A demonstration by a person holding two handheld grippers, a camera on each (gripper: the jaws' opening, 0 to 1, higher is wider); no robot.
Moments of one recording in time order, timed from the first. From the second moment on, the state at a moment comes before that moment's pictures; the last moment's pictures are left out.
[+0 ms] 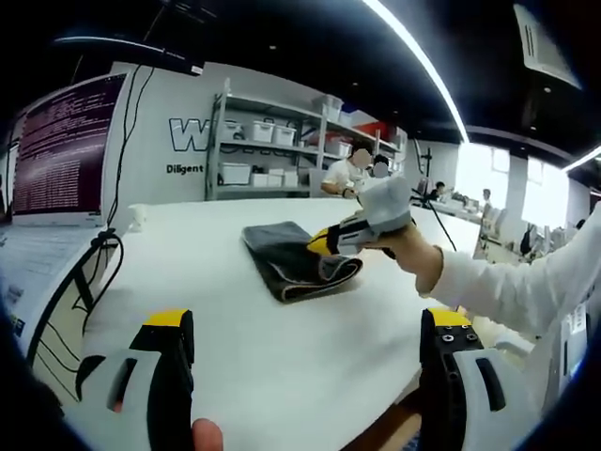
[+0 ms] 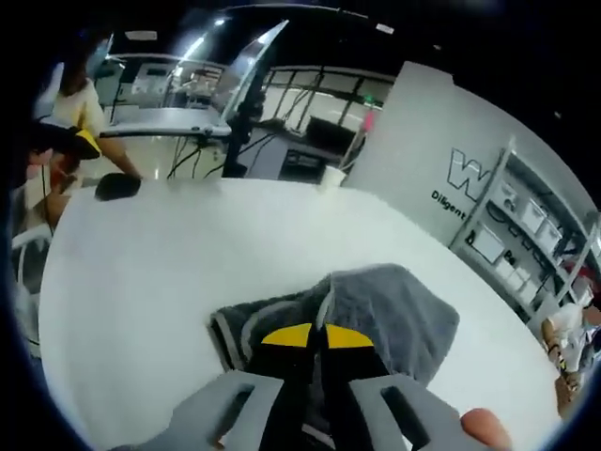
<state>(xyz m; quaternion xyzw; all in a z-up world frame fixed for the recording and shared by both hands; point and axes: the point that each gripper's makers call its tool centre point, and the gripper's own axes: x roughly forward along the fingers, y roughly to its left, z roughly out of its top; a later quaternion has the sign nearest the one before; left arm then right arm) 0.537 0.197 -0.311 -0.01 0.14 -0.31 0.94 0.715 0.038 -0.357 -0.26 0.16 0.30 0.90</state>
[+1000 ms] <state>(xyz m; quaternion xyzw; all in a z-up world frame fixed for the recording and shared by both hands) 0.538 0.198 -0.311 -0.01 0.14 -0.31 0.94 0.735 -0.080 -0.341 -0.24 0.17 0.19 0.94</state>
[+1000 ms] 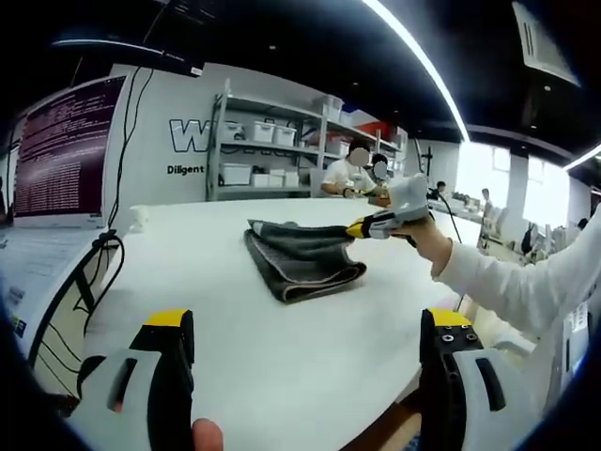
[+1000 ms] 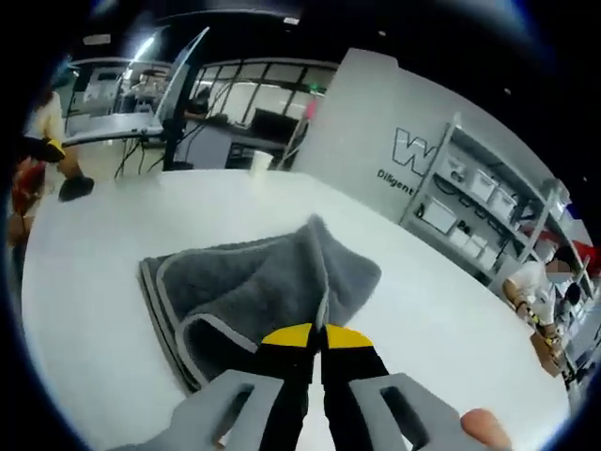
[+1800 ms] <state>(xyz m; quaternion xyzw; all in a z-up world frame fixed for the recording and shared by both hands) 0.539 0.200 -0.313 -0.01 0.15 -0.30 0.94 0.726 -0.170 -0.365 -0.21 0.21 0.12 0.95</state>
